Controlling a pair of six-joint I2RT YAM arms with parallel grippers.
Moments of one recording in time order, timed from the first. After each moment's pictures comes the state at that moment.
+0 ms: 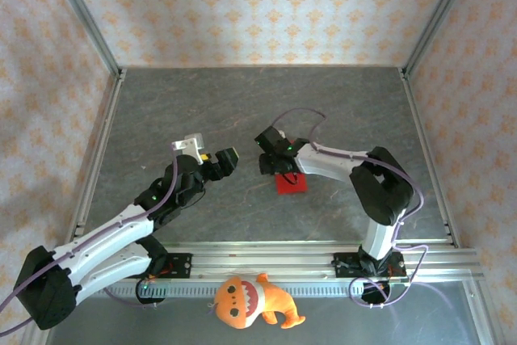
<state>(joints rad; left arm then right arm) -0.63 0.88 0.47 0.05 -0.19 -0.78 0.77 1.77 1.12 -0.44 0.11 0.58</state>
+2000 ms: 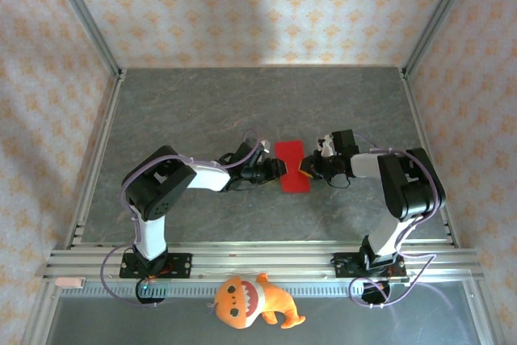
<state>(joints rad) -0.71 1.89 0.87 0.34 0.31 -1.05 0.21 1.70 0.67 0.00 -0.71 0.64</state>
